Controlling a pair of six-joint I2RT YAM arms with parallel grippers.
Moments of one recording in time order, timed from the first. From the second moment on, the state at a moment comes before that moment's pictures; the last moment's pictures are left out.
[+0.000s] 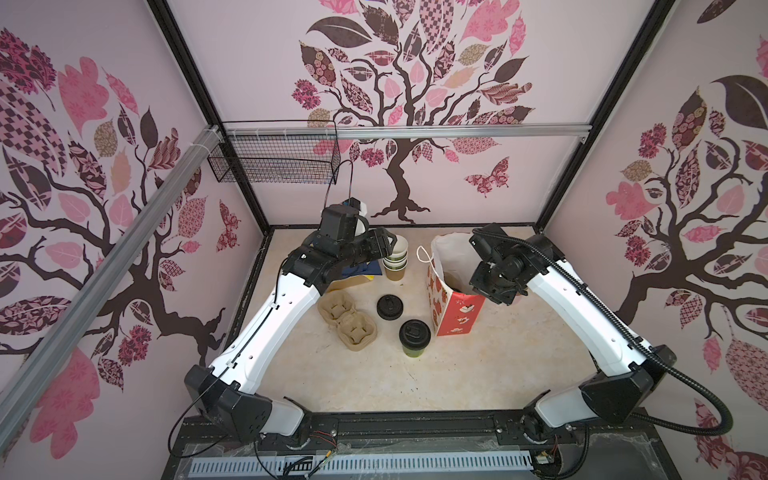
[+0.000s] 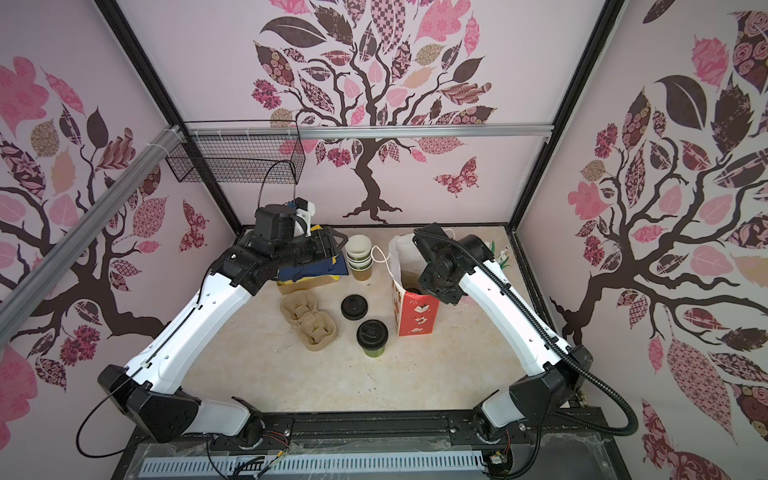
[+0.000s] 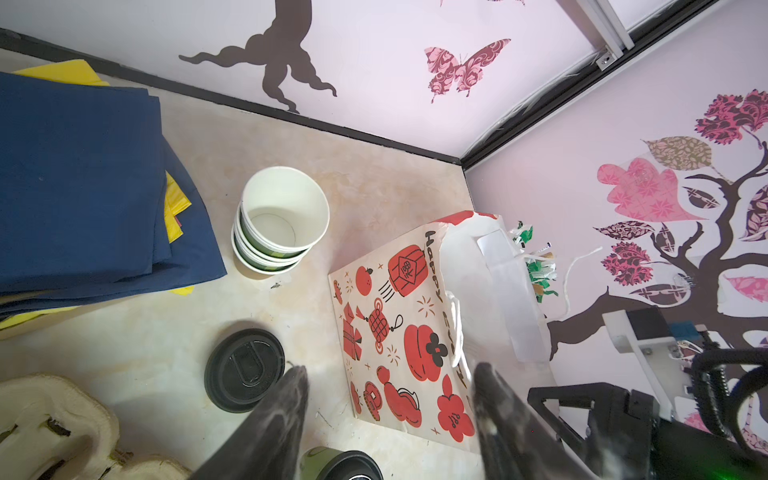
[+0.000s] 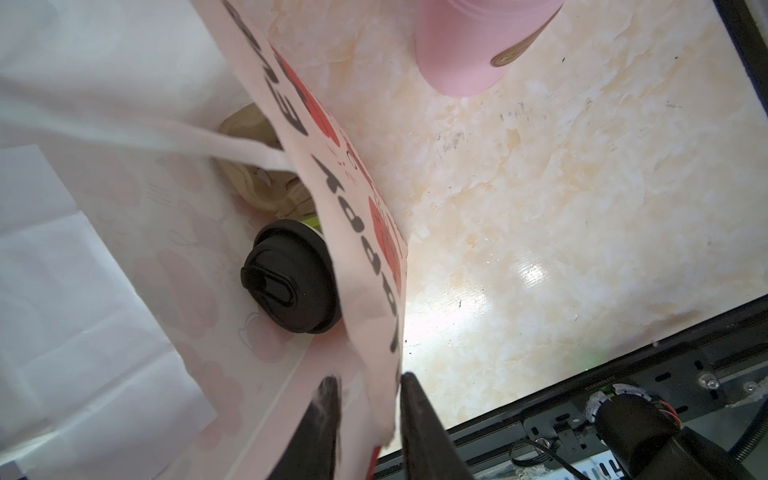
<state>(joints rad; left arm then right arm) -0.49 1.43 1.59 -0.68 0.16 -0.62 0.52 1.48 1.67 -1.44 0.18 1.08</state>
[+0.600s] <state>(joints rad) -0.49 1.46 1.59 -0.68 0.15 -0.62 0.42 1.48 1.64 -1.44 0.21 1.06</state>
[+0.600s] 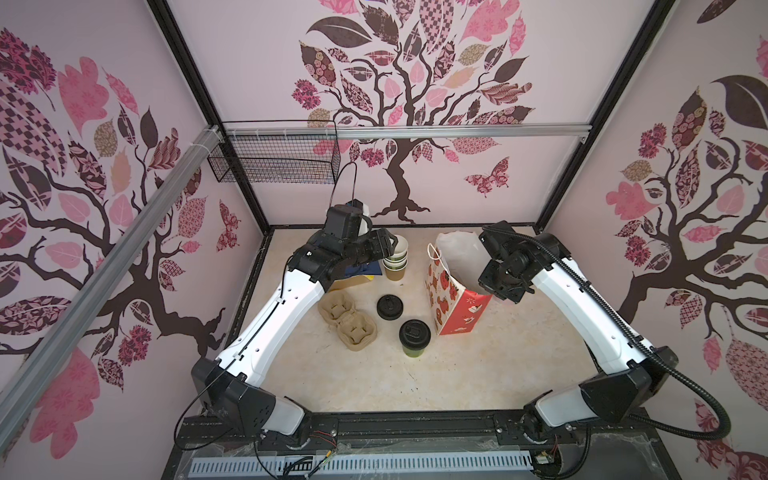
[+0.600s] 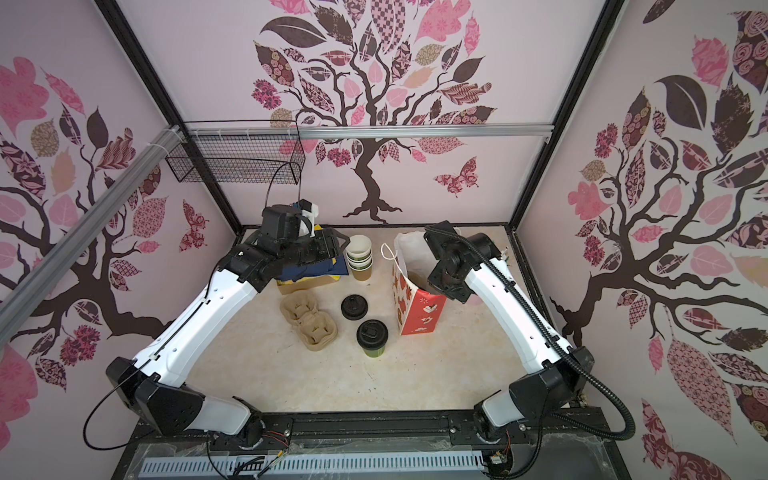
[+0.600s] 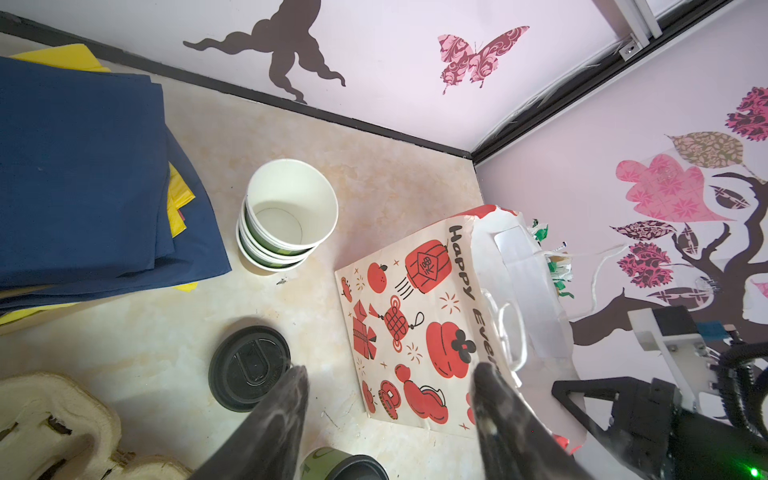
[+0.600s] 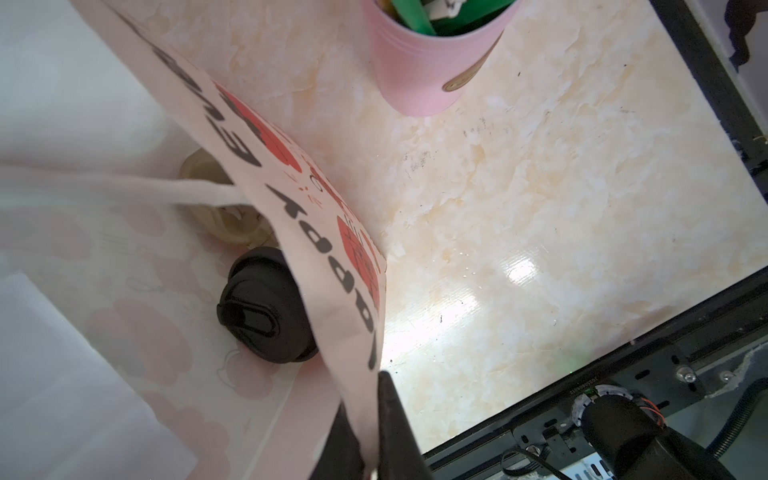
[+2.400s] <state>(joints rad) -0.62 1.91 2.02 -0.72 0.17 -0.37 0.21 1.43 1.66 -1.46 -0.03 0.79</state>
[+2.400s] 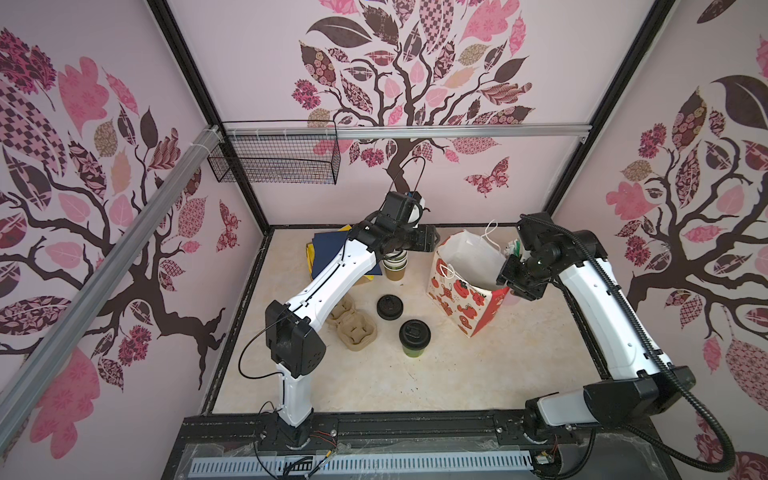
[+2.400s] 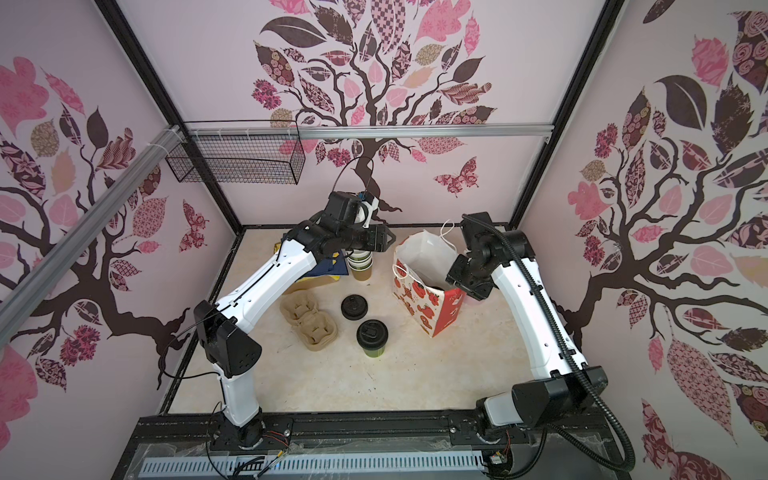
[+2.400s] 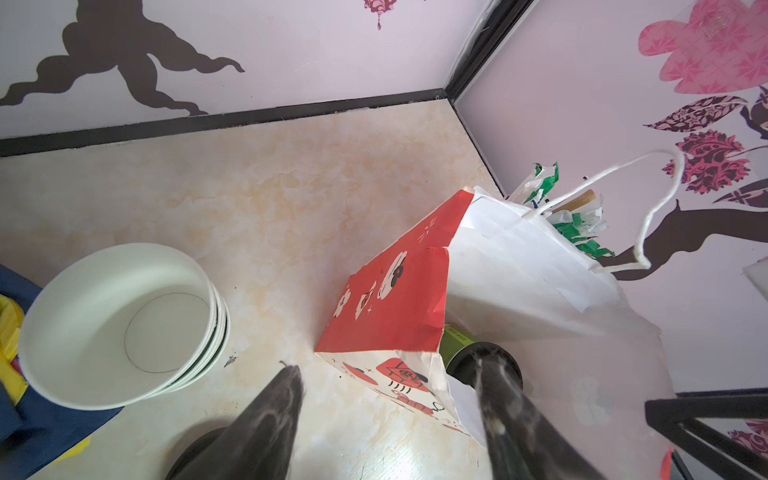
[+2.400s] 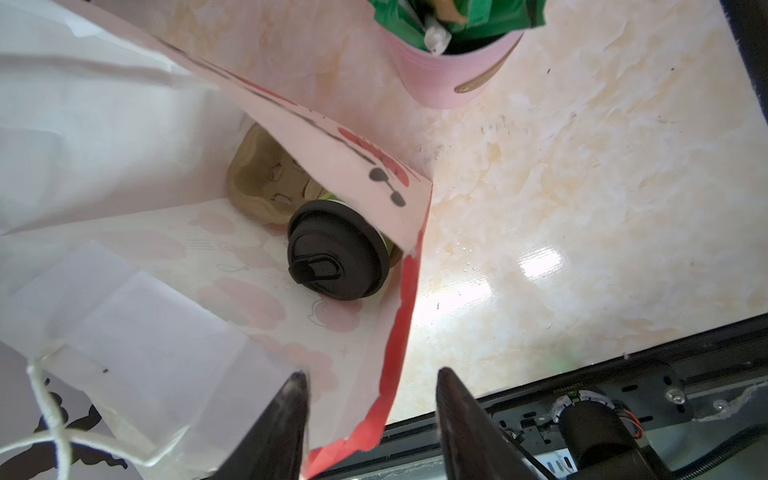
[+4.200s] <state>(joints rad) -0.65 1.82 2.01 -0.84 0.08 -0.33 0.17 1.56 1.75 -1.42 -0.02 0.34</state>
